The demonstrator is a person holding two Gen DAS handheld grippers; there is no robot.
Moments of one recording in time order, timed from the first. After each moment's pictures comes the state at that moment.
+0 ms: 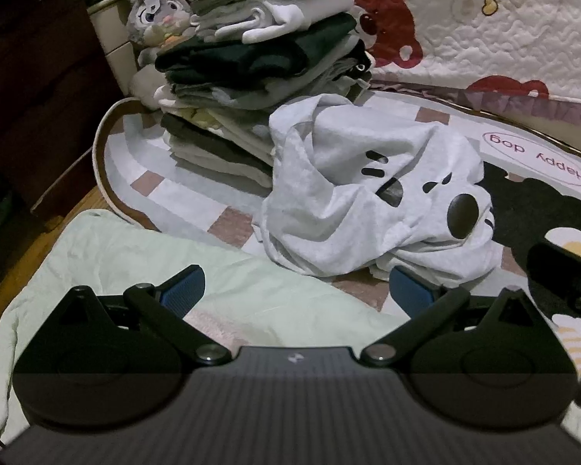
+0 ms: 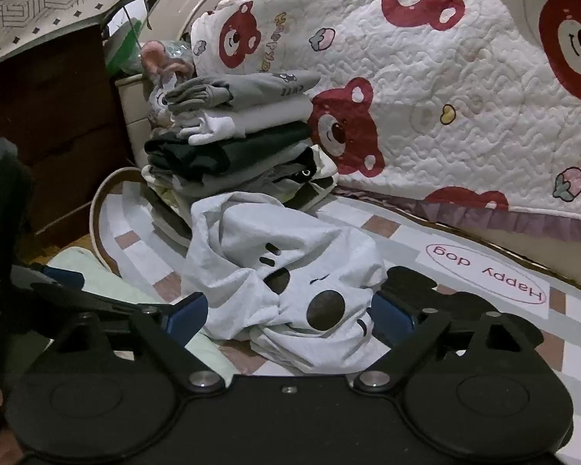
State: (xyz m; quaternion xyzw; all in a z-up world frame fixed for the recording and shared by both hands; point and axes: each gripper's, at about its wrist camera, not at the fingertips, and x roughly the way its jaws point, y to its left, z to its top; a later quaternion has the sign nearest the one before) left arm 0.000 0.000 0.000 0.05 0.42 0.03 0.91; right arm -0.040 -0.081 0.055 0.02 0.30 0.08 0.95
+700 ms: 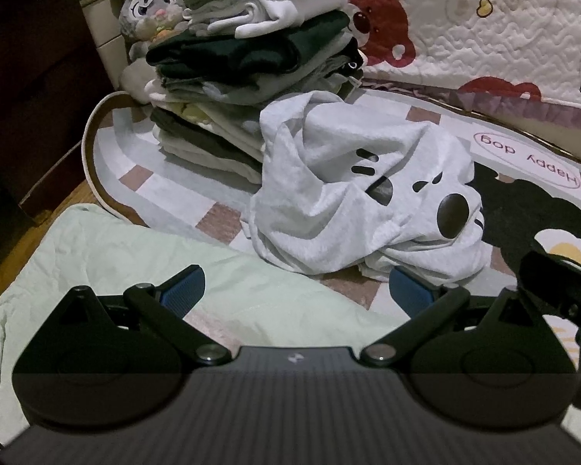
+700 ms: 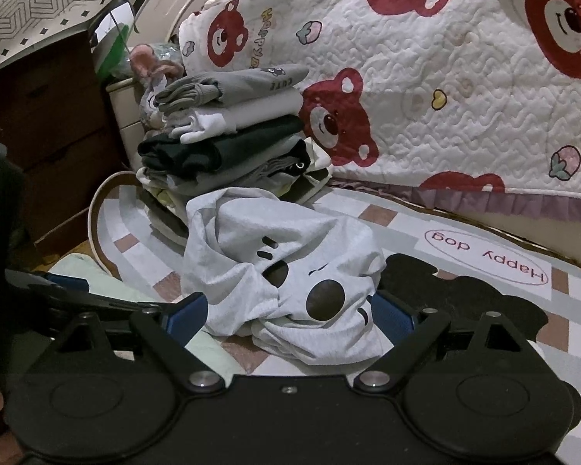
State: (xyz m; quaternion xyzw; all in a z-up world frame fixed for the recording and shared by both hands) left arm 0.002 0.002 -0.002 0.04 0.42 0.01 0.91; right arm -0.041 -0.086 0.052 0.05 0.30 0.08 0.95
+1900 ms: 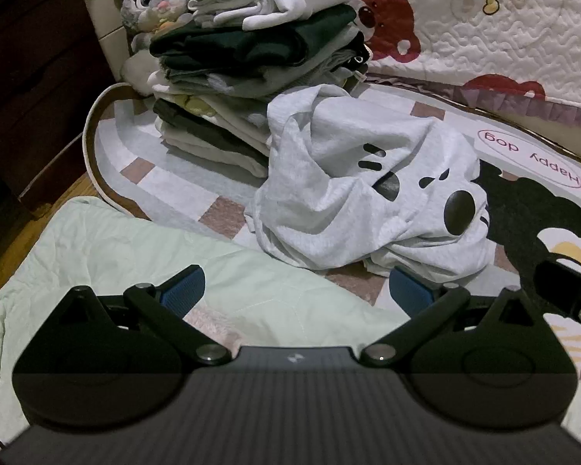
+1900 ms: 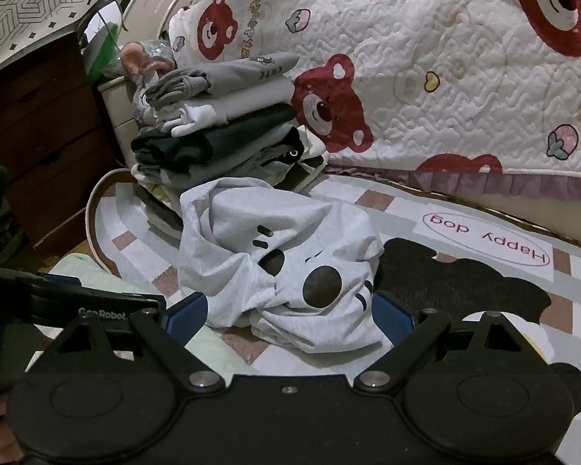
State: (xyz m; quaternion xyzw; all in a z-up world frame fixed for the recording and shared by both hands) left arm 0.004 0.008 -0.004 0.04 0.43 0.02 0.90; right arm -0.039 -0.094 0.045 0.07 0.32 0.07 0.94
